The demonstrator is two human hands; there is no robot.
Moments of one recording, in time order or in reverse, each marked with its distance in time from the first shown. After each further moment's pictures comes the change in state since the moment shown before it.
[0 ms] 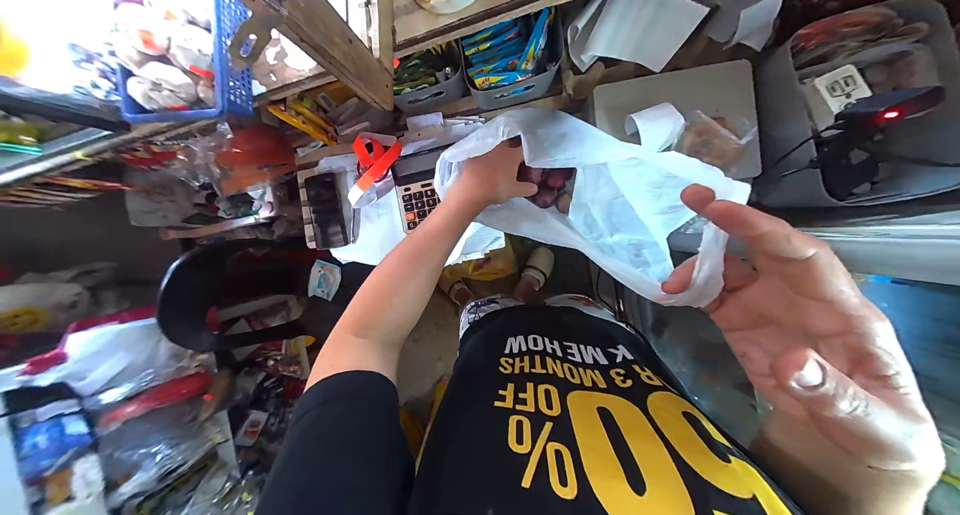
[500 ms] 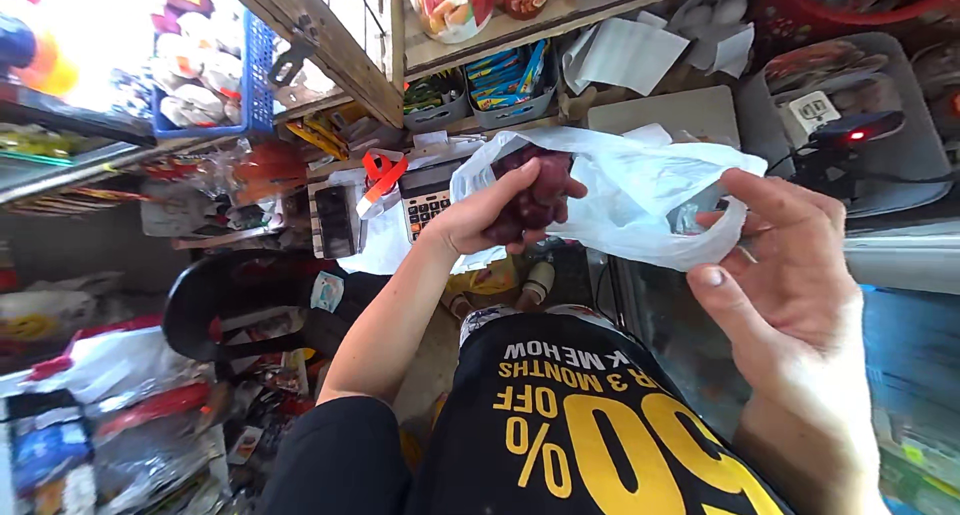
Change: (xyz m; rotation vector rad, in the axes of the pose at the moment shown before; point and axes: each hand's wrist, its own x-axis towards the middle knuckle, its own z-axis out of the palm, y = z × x) left_hand -0.067 0.004 -0.004 -1.423 -0.403 0.438; right_hand 0.011 0.002 0.007 -0.436 0.368 -0.008
